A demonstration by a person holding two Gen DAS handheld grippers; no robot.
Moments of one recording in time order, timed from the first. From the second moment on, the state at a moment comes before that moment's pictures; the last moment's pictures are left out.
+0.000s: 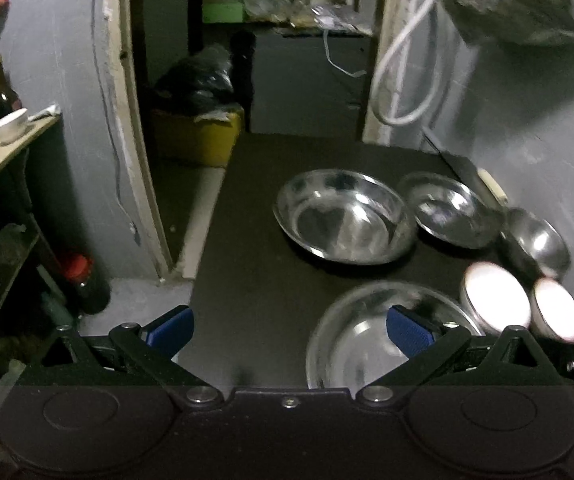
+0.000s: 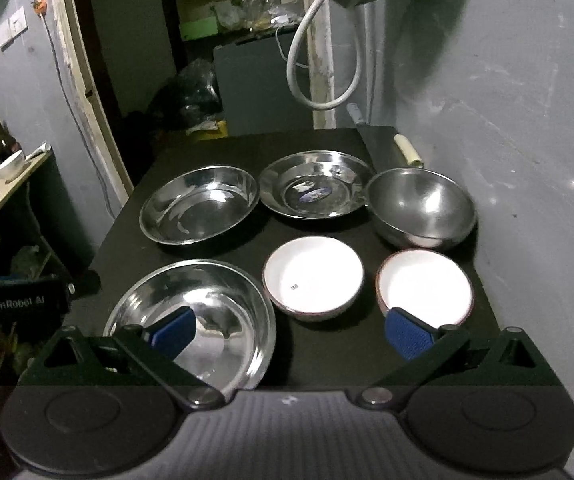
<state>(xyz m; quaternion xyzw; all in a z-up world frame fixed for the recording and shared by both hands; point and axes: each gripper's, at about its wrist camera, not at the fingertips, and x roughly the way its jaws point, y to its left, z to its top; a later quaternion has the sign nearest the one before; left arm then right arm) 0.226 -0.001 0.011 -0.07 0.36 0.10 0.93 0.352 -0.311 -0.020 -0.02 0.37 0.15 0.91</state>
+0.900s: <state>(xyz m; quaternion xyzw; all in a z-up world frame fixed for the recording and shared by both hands) 0.363 0.077 -0.016 -0.08 0.37 0.06 0.92 0.452 -0.224 -0.047 -0.06 0.38 0.12 0.91</state>
